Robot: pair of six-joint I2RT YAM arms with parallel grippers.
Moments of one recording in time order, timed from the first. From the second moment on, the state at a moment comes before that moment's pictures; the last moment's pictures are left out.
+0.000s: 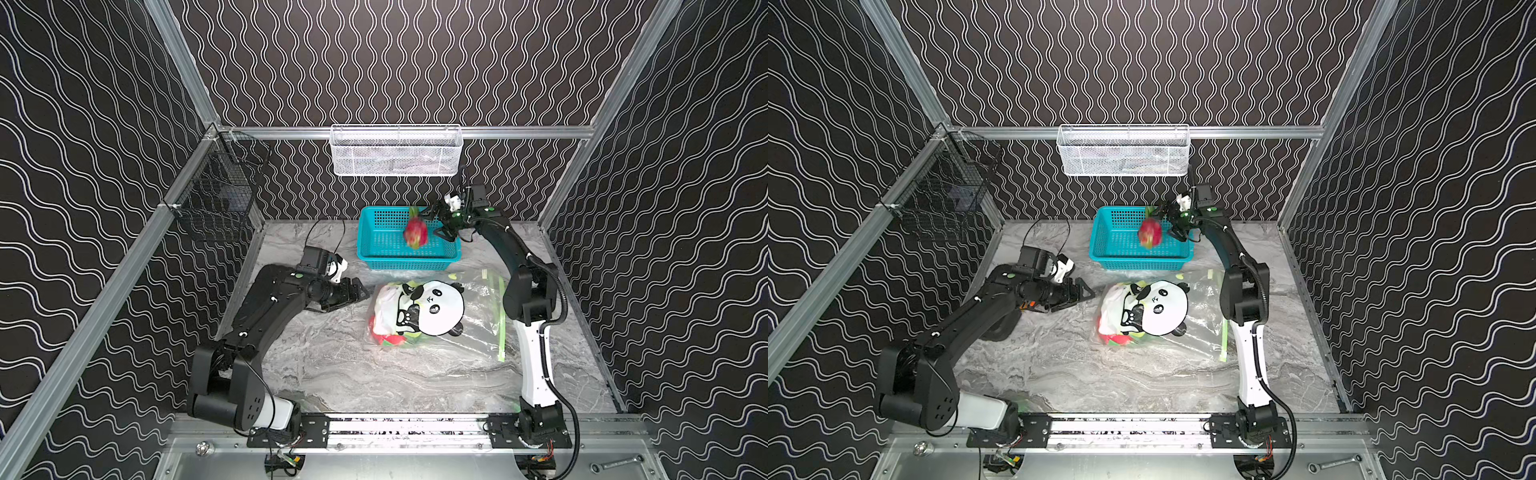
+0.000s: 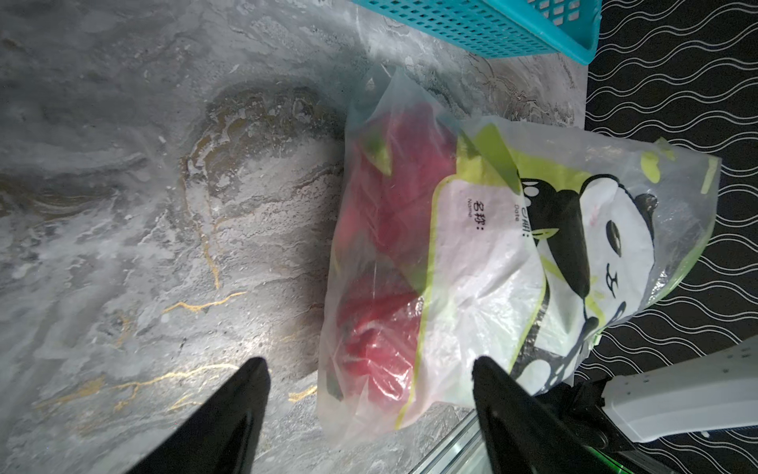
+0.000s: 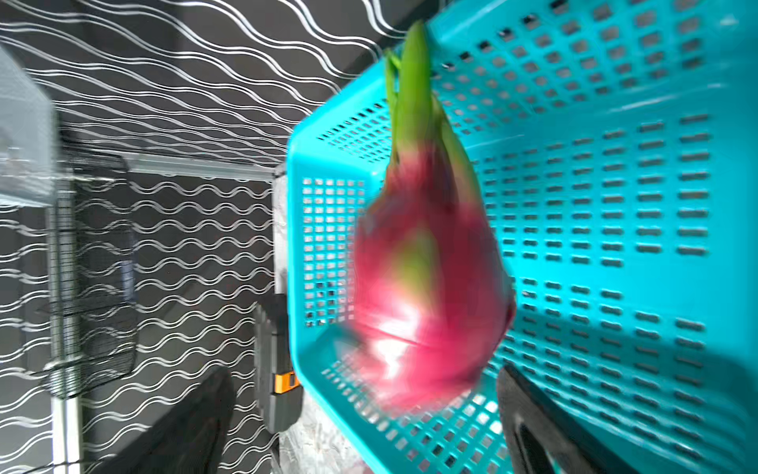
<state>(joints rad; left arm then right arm) -0.24 1.44 1.03 -0.64 0.53 -0.41 0.22 2.40 2.29 -0.67 -0.64 0.71</state>
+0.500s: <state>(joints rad) -0.24 1.49 1.05 -0.62 0.55 -0.40 0.14 1.90 1.96 -0.73 -0.48 0.57</state>
